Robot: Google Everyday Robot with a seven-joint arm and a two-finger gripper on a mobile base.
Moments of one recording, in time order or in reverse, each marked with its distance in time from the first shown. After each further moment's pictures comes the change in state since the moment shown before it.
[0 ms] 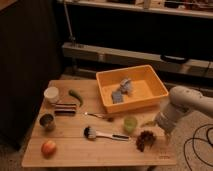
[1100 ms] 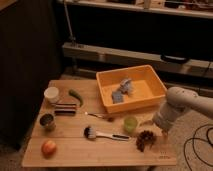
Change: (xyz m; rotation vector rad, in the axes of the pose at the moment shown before) arm -0.015 0.008 0.016 -0.002 -0.014 0.024
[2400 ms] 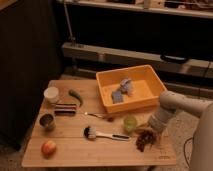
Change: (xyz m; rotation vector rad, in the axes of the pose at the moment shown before) arm -0.021 0.006 0.058 0.050 0.094 0.024
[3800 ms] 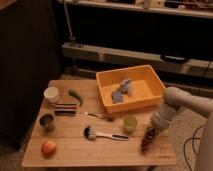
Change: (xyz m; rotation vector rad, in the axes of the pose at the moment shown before) arm 0.023 -0.005 -0.039 -0.024 0.052 -0.055
